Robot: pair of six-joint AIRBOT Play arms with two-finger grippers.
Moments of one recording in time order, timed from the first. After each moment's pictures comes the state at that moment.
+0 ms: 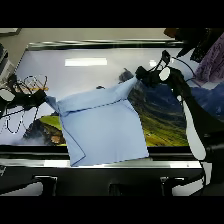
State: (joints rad) left arm 0.20 -1.39 1.13 1.24 -0.82 -1.72; right arm 0.15 -1.73 1.62 -1.17 0.76 1.96
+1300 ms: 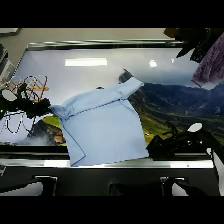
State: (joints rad) left arm 0.20 -1.41 1.14 1.23 -1.10 -1.70; right arm -0.23 -1.19 0.52 -0.92 1.36 1.34
